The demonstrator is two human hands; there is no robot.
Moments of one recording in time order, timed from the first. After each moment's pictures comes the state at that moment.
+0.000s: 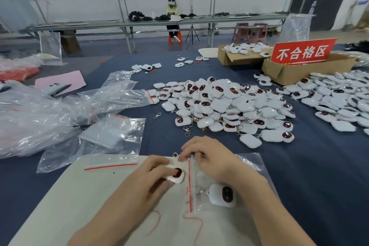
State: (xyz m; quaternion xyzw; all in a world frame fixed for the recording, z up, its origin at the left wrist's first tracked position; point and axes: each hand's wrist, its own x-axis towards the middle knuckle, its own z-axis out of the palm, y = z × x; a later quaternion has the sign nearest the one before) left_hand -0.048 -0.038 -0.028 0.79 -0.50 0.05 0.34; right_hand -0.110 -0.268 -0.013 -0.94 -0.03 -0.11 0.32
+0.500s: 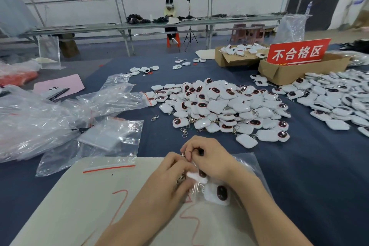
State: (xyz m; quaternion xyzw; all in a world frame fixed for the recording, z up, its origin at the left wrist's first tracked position) left_hand -0.085 -0.079 -0.012 0.78 -0.49 0.01 0.40; right_hand -0.115 -0.262 -0.015 -0.87 0.06 -0.14 0.48
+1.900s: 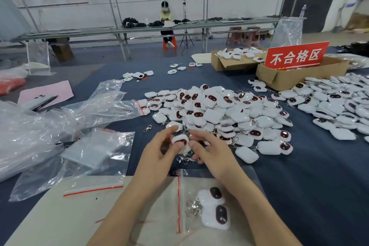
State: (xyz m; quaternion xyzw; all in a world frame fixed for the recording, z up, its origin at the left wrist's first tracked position) left_hand -0.006 -0.143 -0.007 0.75 -0.33 -0.04 0.57; right_hand -0.092 -0.292 -0.023 -0.75 0.13 -0.22 0.61
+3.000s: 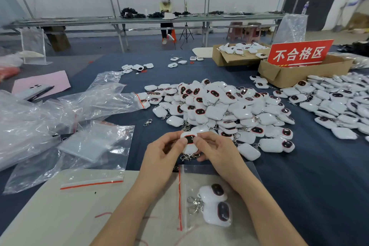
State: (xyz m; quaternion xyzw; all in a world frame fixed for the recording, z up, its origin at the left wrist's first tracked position) left_hand -0.019 -0.145 -0.017 0.66 -0.29 -0.14 0.68; right_hand -0.098 -0.295 -0.023 -0.72 0.12 -0.21 0.65
